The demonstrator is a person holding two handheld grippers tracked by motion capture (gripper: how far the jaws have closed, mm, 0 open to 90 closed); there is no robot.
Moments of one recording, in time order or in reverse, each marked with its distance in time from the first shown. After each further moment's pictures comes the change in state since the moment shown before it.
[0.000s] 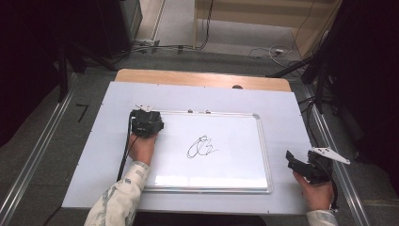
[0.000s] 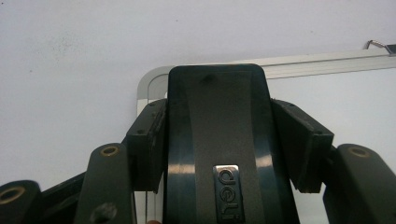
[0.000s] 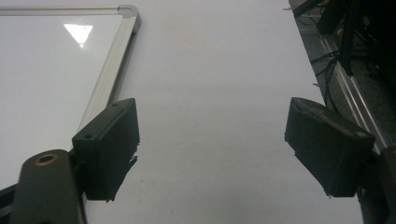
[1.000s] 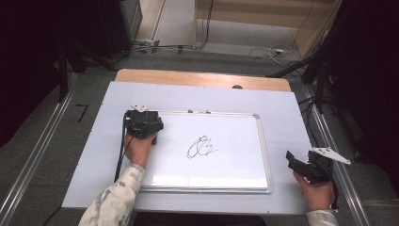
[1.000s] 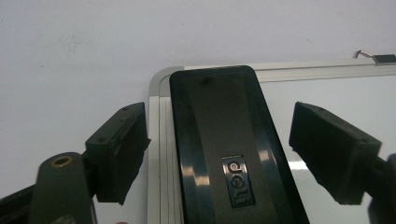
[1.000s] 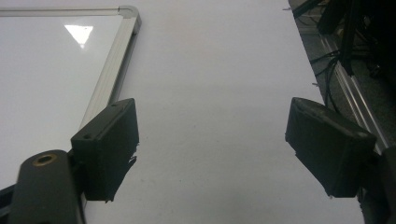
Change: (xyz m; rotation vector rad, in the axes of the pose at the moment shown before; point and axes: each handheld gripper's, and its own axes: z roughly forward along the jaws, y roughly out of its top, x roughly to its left) left arm 0.010 0.000 -0.010 -0.009 -0.031 -0.038; right arm -0.001 0.000 -0.001 0.000 0.003 0.003
